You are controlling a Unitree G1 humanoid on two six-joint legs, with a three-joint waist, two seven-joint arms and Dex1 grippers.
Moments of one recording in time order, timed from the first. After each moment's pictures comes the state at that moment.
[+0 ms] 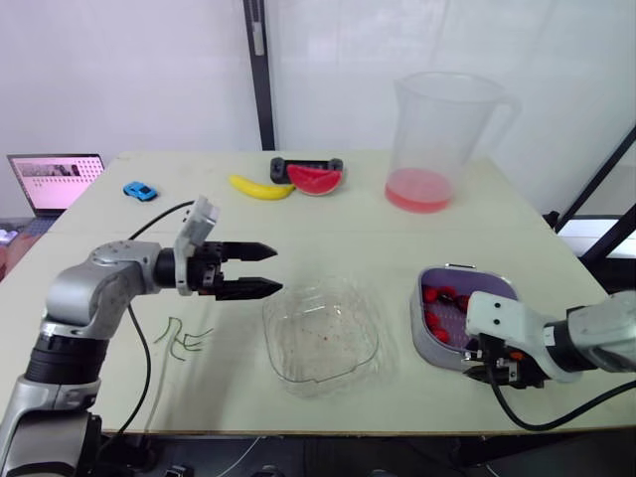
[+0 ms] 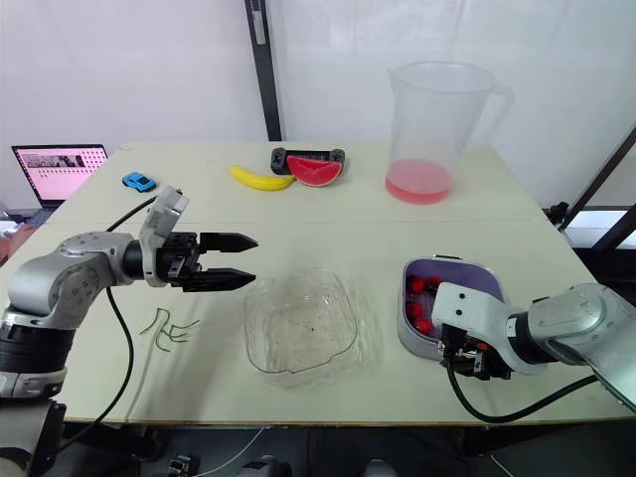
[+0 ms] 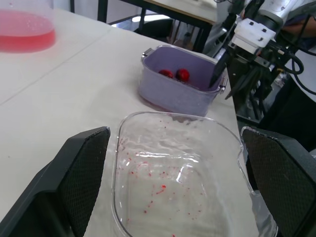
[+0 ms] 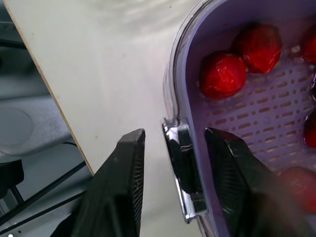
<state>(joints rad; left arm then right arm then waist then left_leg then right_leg) -0.67 0.75 0.04 -0.02 -0.67 0.74 -1.29 -0.11 -1.43 -0.12 -0.72 0.57 1.02 0.90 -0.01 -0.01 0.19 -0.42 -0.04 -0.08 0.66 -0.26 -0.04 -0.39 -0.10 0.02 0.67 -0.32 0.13</state>
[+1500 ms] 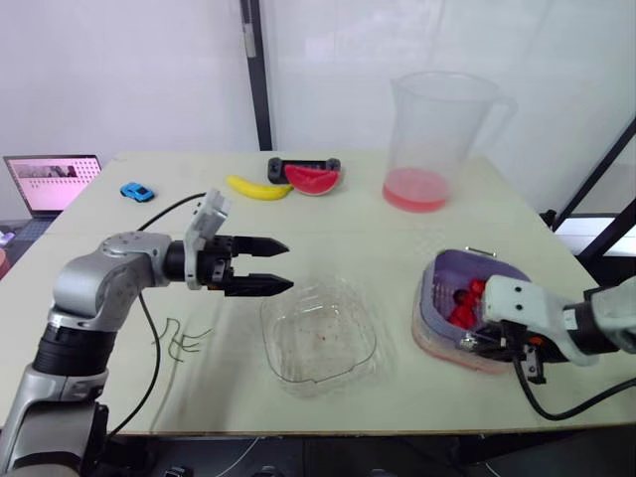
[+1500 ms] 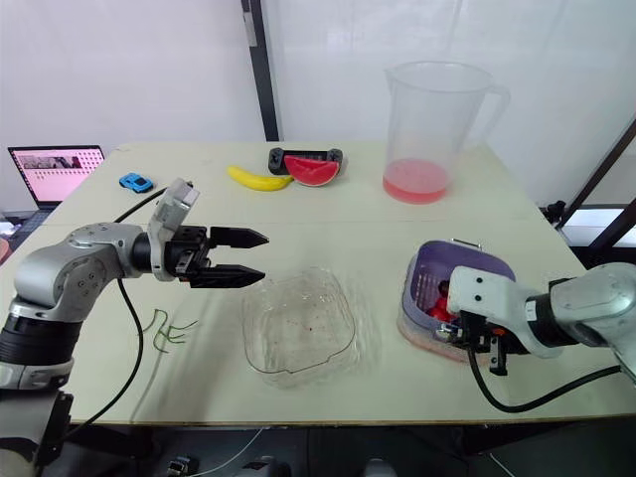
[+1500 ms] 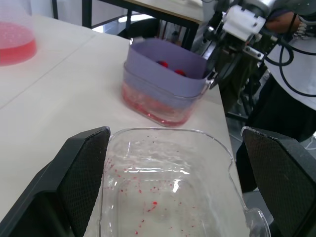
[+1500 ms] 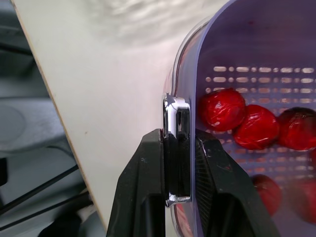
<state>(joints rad) -0.73 0.73 0.01 -0.05 -0.69 0.77 -1.29 -0.04 -1.41 -0.31 -0.62 0.47 0.82 1.11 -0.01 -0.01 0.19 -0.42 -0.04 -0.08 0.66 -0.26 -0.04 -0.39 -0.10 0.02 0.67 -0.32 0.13</state>
